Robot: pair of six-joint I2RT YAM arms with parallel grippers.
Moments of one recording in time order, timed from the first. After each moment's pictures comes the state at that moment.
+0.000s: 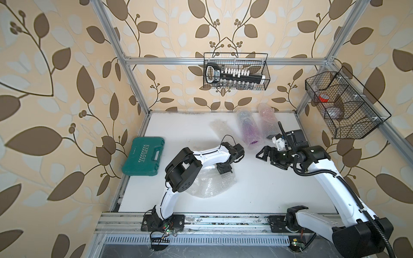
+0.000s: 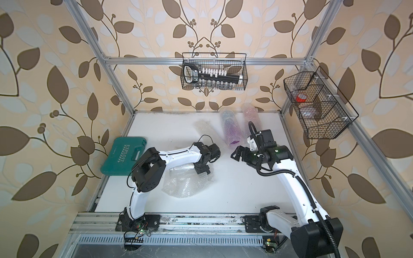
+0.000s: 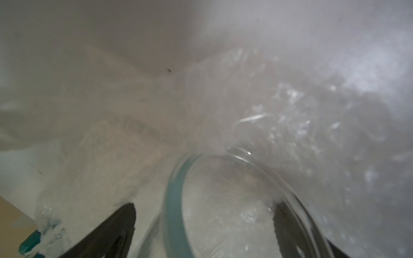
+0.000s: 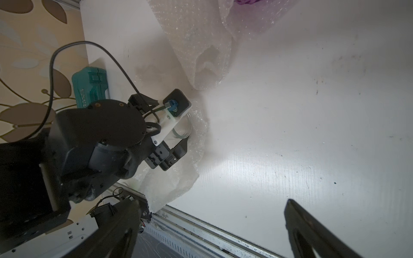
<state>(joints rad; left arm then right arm) -0.87 2.09 1.56 -1.01 -0.32 0.09 0.16 1.12 1.07 -1.01 -0.39 0.51</state>
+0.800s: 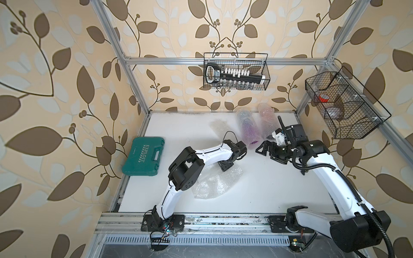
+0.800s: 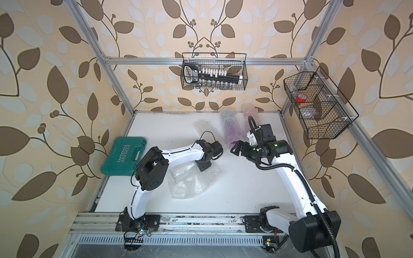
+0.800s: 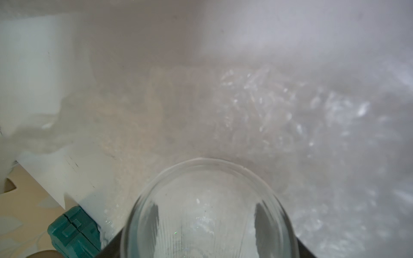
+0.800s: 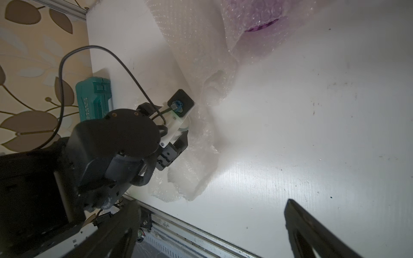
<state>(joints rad) -0.88 2.10 1.65 -1.03 -0.40 0.03 0.16 1.19 1.17 -1.00 -0.38 0.50</state>
